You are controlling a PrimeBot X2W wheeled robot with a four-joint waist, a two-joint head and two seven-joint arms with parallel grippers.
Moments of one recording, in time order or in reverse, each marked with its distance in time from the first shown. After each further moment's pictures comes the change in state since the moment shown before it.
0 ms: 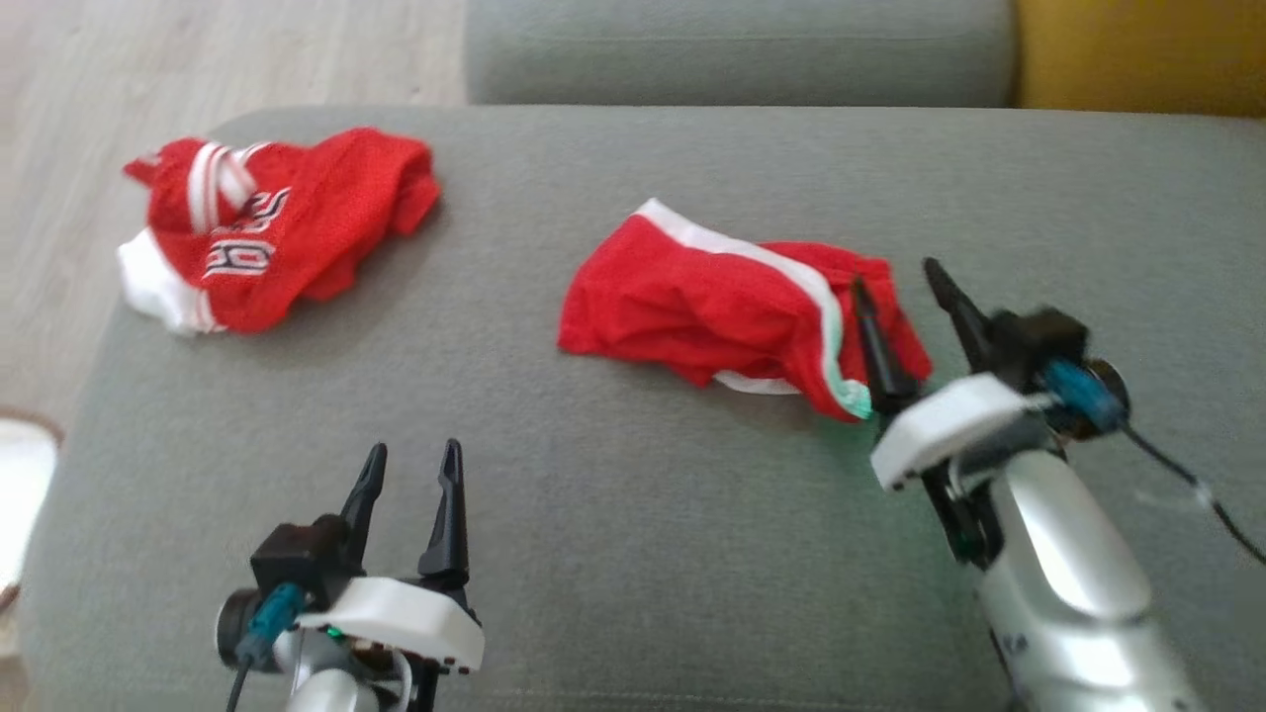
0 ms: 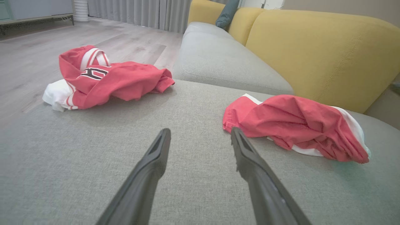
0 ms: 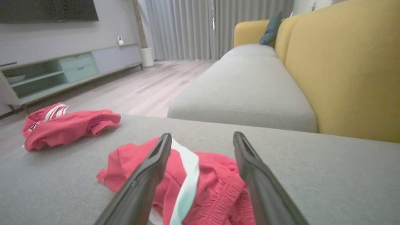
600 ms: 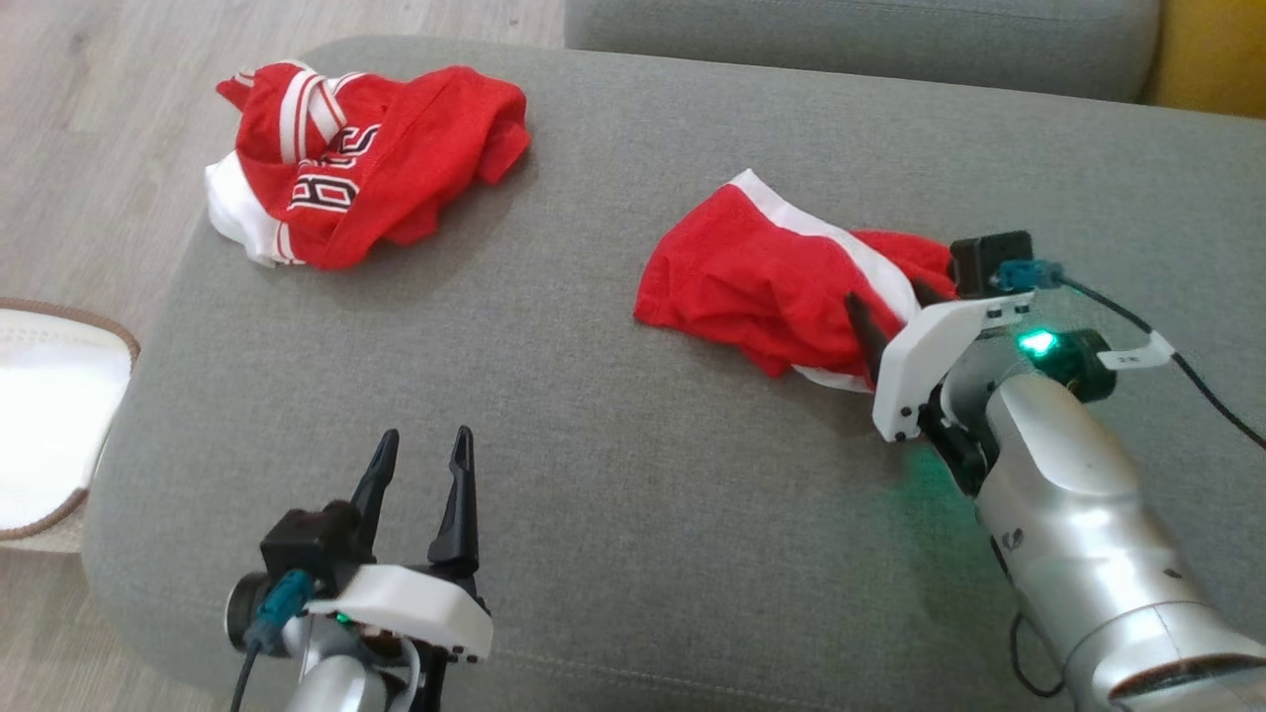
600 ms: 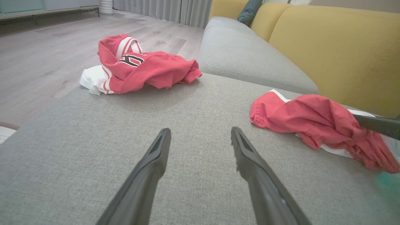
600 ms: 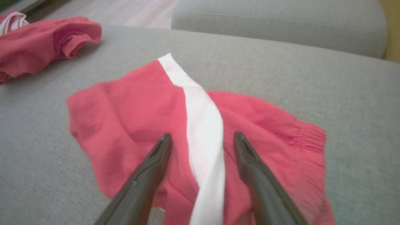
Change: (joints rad) left arm -0.027 -0.011 -0.011 0.011 0.000 -0.013 0.000; right arm -0.324 -0.008 0.037 0.511 0.043 0.000 0.251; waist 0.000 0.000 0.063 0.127
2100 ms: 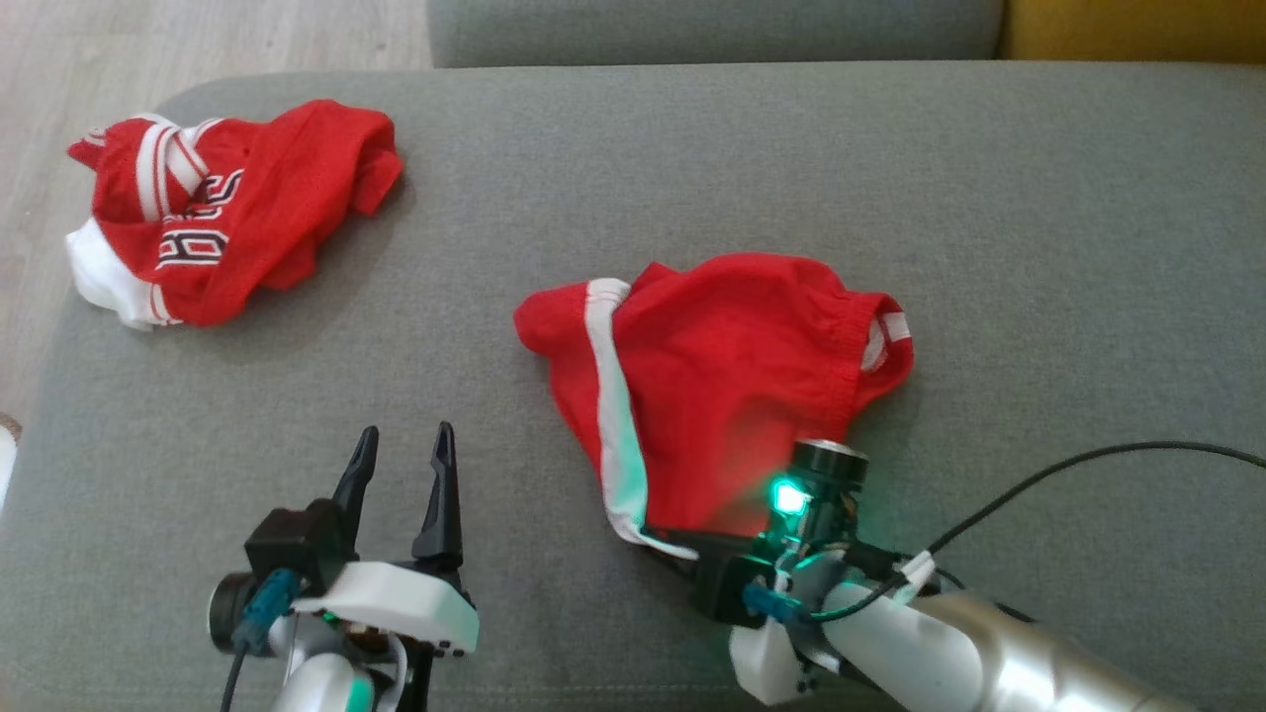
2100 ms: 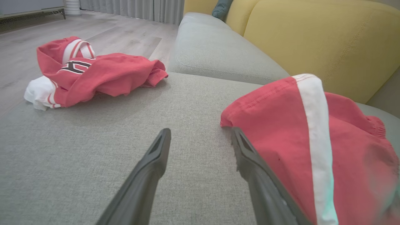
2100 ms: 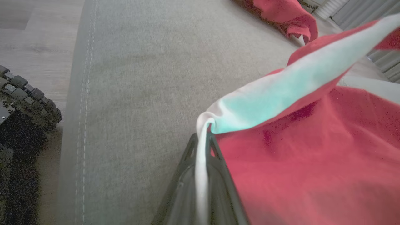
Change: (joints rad) left arm 0.002 -0.003 0.043 0.000 0.032 -0.001 0.000; right arm 0.134 -0.148 0.997 -0.357 -0.141 0.001 -0.288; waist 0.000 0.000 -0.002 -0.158
